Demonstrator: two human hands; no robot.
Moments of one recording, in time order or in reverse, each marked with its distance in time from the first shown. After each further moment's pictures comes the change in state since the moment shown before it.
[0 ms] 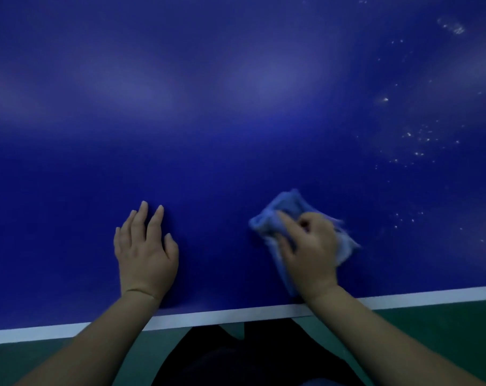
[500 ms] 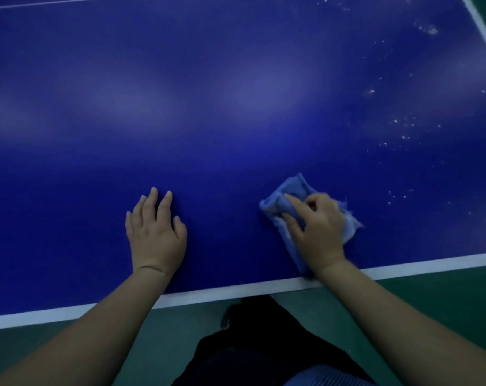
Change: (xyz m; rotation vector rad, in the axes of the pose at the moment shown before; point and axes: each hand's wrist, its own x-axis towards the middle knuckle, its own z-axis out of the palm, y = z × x) left_hand -0.001 -0.003 -0.001 -0.026 -0.004 0.025; right_hand -0.007 0.007 -0.007 -0.028 0.058 -0.024
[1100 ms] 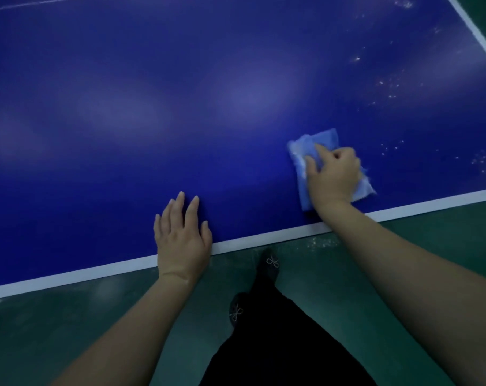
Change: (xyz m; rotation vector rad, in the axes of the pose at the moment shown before) left_hand -0.087 -0.007 0.018 -0.039 0.020 0.163; right_hand -0.004 0.000 0.000 -0.109 0.101 0.434
